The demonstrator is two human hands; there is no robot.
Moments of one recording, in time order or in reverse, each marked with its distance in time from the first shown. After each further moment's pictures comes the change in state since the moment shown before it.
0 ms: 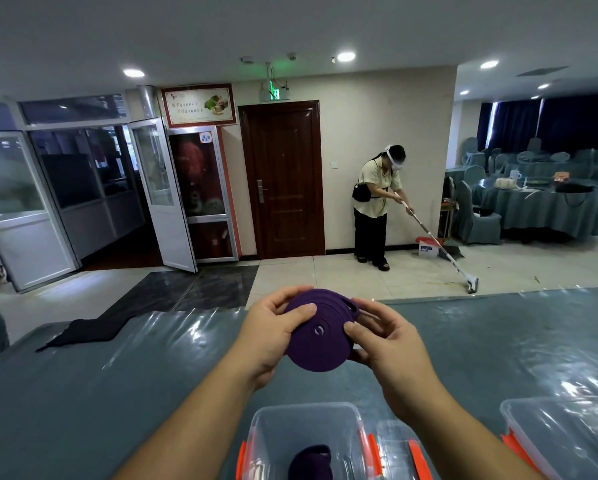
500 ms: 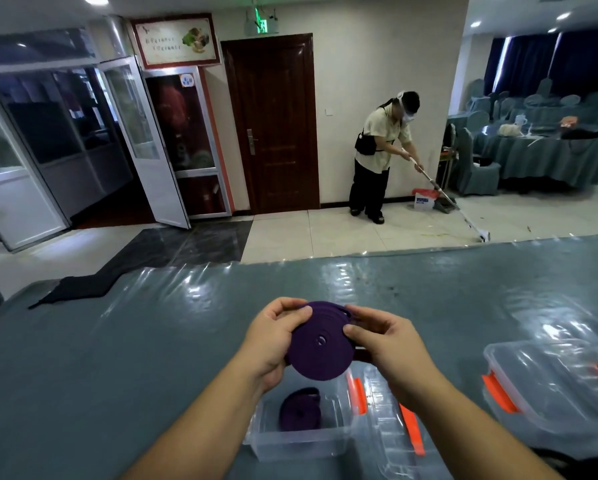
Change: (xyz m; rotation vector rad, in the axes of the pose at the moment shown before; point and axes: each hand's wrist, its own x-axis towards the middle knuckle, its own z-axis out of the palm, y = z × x) left_hand -0.007 -0.096 0.011 -0.103 0.138 -0.325; right_hand -0.005 0.066 -0.052 -0.112 0.055 0.252
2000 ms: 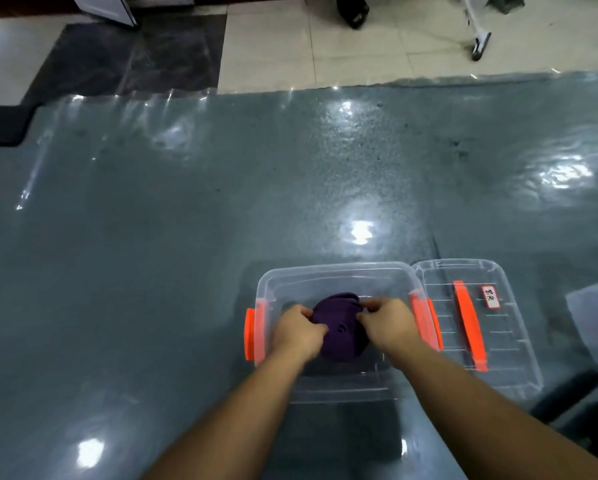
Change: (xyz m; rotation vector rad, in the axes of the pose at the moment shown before) left_hand 0.150 -0.240 -0.131 0.851 0.103 -0.622; right_hand 0.135 0.279 0.026 -0.883 0.078 0.641
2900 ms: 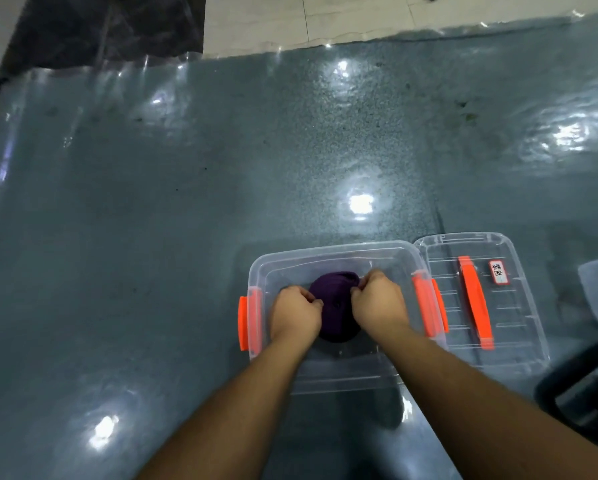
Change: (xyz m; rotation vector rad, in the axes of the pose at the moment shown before) left_hand 0.017 0.005 0.006 0.147 0.084 0.035; right_hand 0.013 -0.009 0.021 -0.155 0.122 0.019
